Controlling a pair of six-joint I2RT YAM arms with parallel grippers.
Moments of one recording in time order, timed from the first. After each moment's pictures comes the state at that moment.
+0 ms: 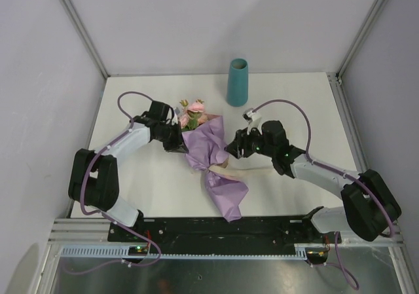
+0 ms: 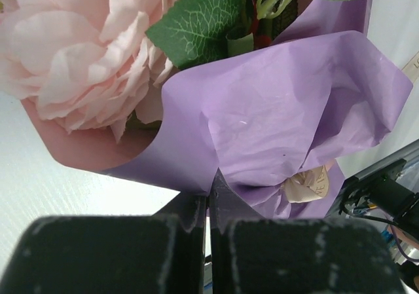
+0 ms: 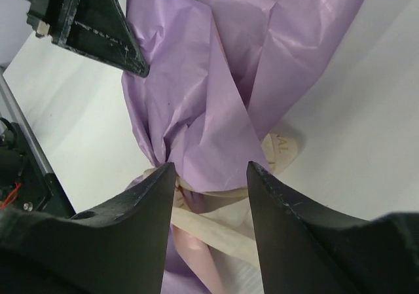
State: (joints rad) left arm -0.29 1.56 1.03 -0.60 0.40 -0.46; right arm 0.61 1.33 0.70 0.24 -0.35 0.32
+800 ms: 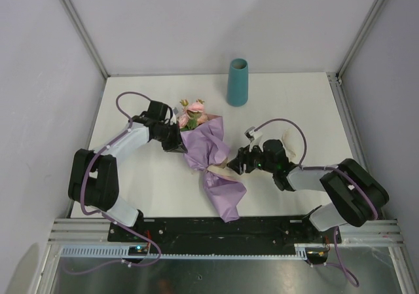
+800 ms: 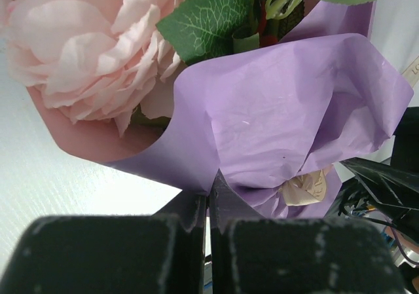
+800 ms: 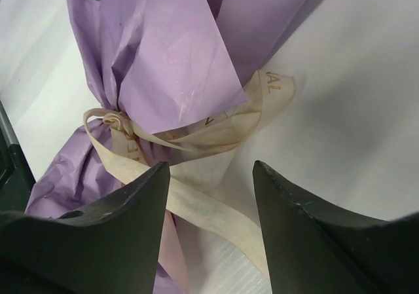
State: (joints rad) left arm -0.27 1.56 1.03 -0.61 0.40 -0.45; right arm 0.62 1.45 0.41 0.66 -0.37 0.34
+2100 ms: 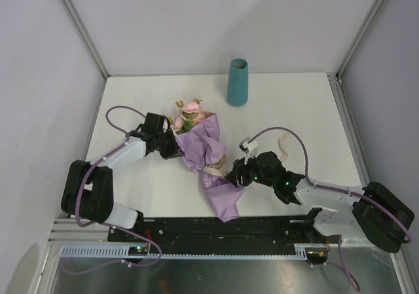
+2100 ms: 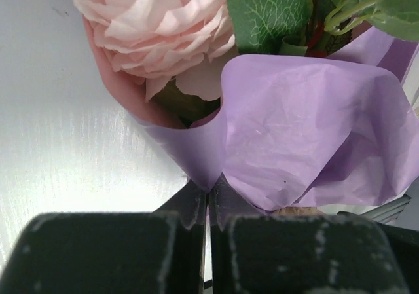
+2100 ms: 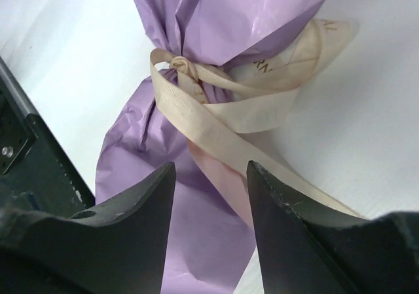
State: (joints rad) left arm -0.27 1.44 0.83 -0.41 0.27 -0.70; right arm 0.86 1.20 0.40 0.34 -0.12 0.39
